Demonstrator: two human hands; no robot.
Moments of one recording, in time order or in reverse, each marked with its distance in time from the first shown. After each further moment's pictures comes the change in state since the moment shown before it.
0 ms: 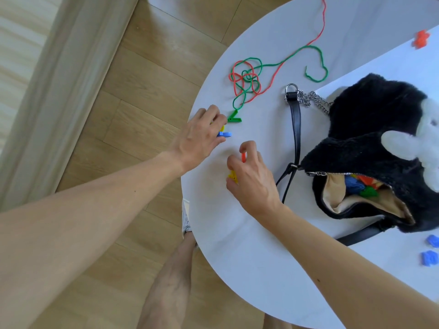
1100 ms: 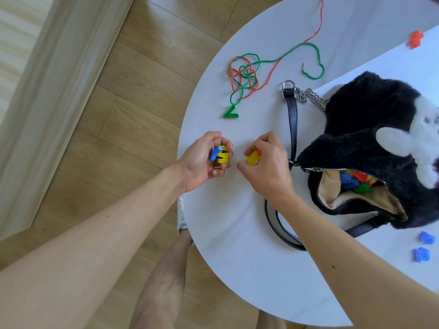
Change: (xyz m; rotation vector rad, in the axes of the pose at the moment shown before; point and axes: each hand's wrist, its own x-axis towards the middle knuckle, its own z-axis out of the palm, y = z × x) left_hand -0.022 0.044 0.001 -1.708 -0.354 -0.925; right_hand 0.009 0.027 -0.014 0.345 0.242 0.216
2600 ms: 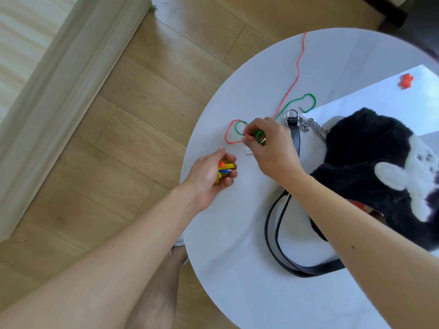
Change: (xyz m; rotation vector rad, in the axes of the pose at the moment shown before) left_hand -0.006 0.016 0.016 -0.276 0.276 0.017; right_hand 0.071 -0.041 -0.030 0.007 -0.092 -0.199
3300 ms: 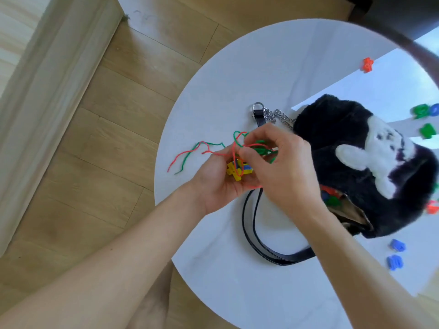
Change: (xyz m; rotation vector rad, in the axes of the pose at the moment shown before) left_hand -0.025 -0.014 0.074 -0.127 -0.439 -0.102; right_hand -0.081 -0.022 -0.072 0.203 0.179 0.120
